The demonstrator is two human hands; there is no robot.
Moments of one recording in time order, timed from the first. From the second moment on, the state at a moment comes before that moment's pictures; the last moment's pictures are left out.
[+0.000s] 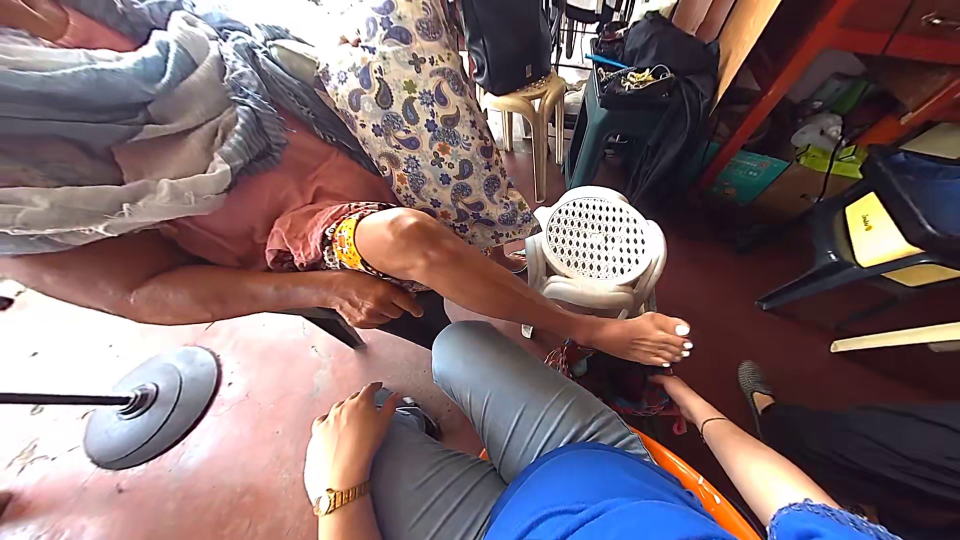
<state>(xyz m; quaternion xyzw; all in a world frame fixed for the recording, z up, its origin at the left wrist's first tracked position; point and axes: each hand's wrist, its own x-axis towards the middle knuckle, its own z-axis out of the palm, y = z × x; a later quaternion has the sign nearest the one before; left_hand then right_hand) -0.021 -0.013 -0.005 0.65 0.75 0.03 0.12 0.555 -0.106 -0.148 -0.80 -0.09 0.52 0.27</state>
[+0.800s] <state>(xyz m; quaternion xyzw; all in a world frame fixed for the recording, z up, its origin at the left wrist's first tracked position) -0.026 -0.015 -0.012 0.66 0.75 0.05 0.10 0.543 -0.104 -0.138 -0.84 -0.09 0.48 0.26</state>
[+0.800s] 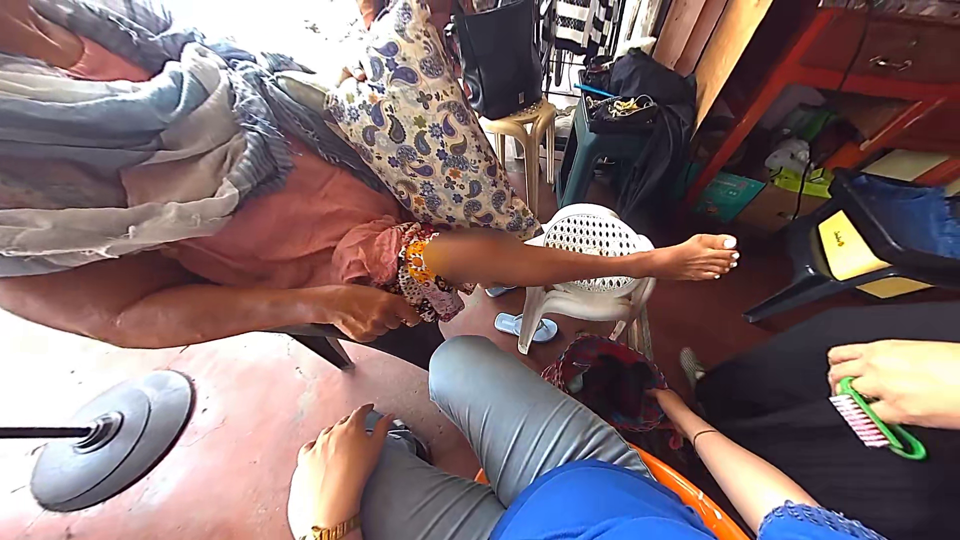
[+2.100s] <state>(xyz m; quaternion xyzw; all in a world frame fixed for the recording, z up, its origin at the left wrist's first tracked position) -0.028 -0.014 -0.011 0.67 0.74 0.04 0.10 0.413 0.094 -0.038 -0.79 -0.24 0.32 0.45</state>
